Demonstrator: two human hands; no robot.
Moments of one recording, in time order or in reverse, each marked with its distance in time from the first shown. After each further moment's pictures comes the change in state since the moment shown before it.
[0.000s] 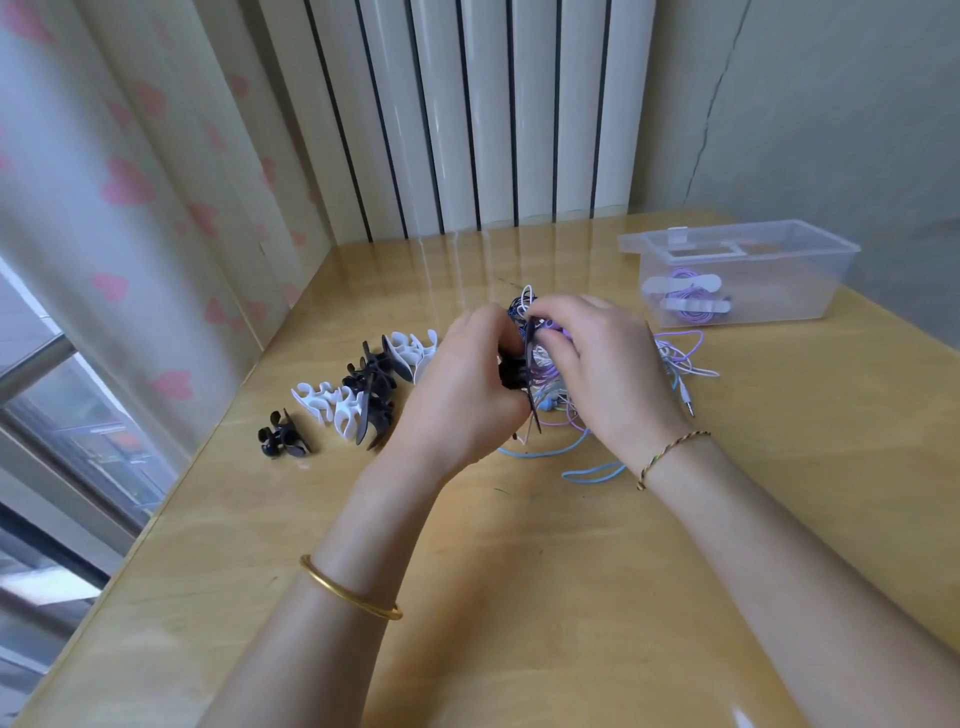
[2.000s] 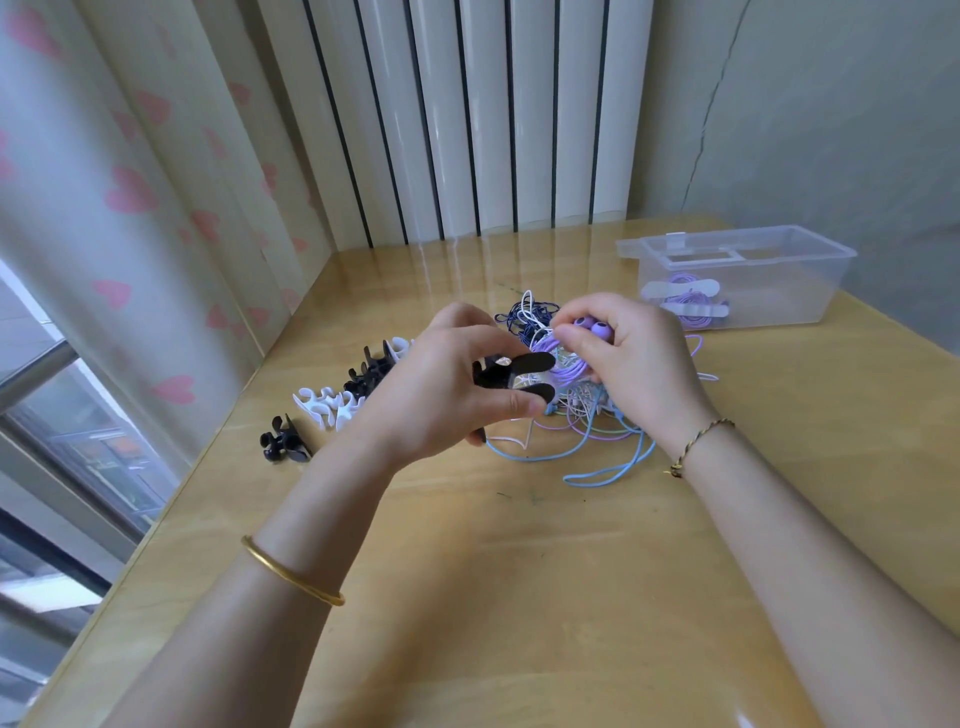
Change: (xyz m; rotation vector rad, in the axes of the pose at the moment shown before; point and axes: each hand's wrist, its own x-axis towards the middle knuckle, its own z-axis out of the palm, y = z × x) left_hand 0.002 -0.004 -0.027 -0.152 -0.196 0.034; right_hand 0.005 0.021 -0.013 0.275 -0.024 0.180
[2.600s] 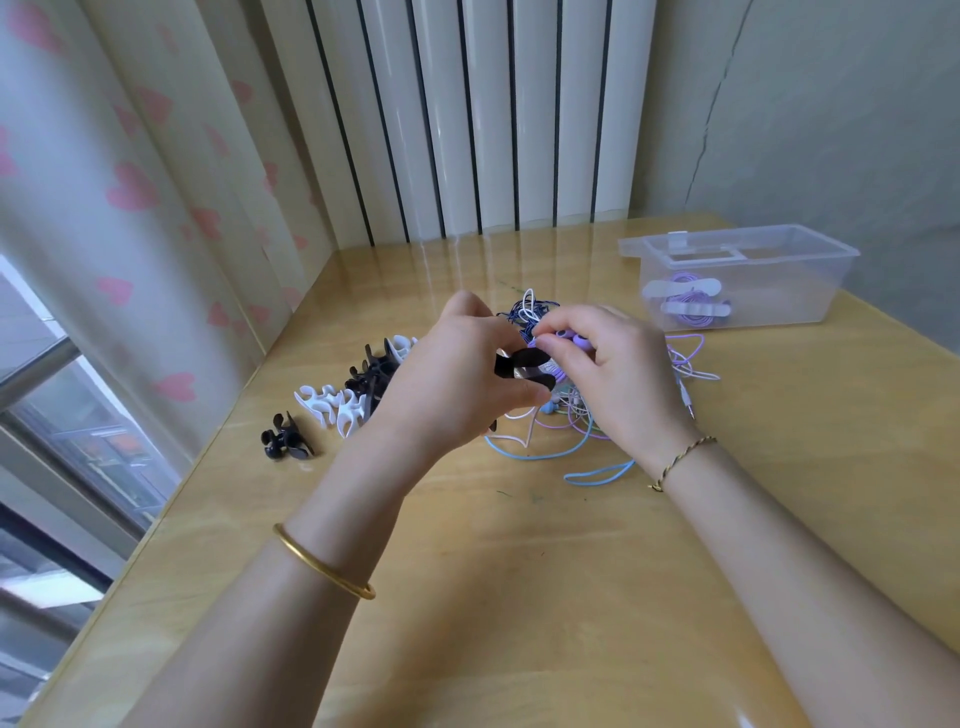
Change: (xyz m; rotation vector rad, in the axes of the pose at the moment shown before) left_hand 0.006 0.015 0.008 0.268 0.064 -0.101; right_hand -0.010 -0.002 0.016 -0.048 0.072 -0.218
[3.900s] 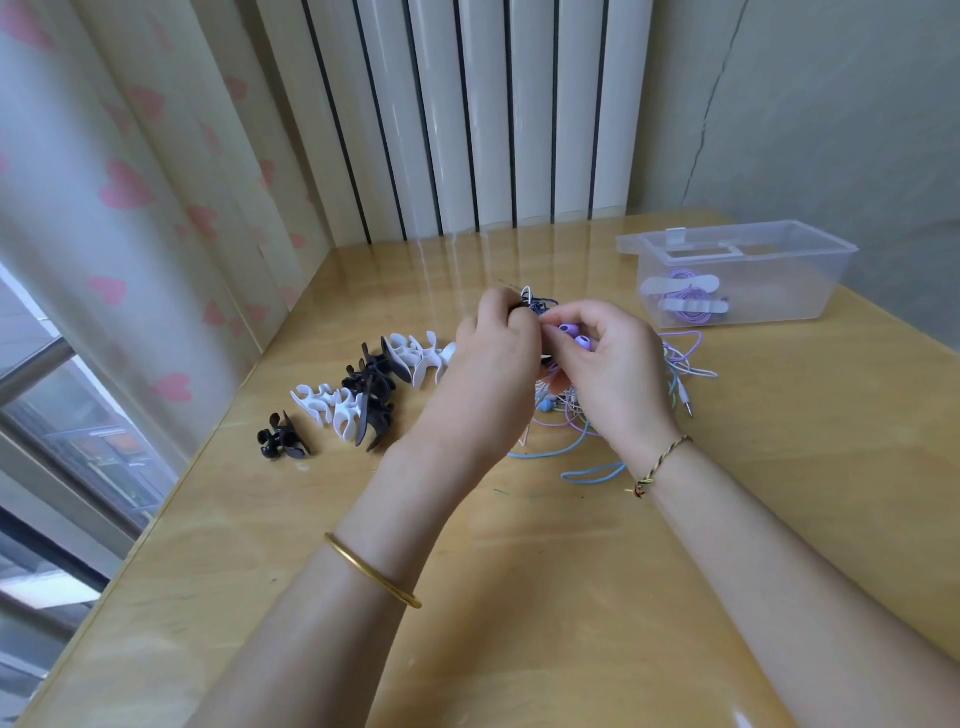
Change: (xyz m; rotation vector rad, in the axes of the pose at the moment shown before) left_hand 0.007 0.005 0.029 0.369 0.127 0.163; right_hand 0.000 -0.007 0.009 0.309 0.081 0.406
